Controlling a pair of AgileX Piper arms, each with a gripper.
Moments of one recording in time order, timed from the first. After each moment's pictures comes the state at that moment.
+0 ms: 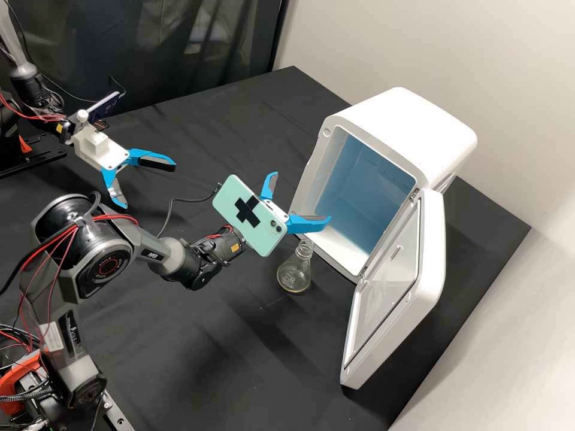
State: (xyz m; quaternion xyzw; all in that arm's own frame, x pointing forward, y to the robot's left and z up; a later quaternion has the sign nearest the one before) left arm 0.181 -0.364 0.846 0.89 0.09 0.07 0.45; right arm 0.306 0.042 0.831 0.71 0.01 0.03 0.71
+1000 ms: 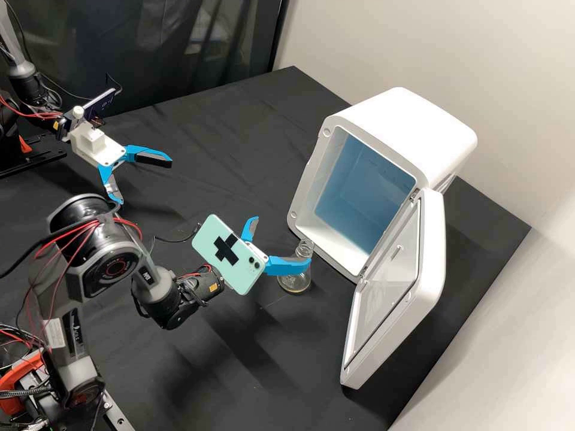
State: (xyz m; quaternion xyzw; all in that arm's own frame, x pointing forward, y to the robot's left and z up) left arm 0.170 -0.360 0.847 0.89 0.09 0.08 0.45; right arm 0.253 -0.014 0.800 0.66 0.00 -0.05 0.75
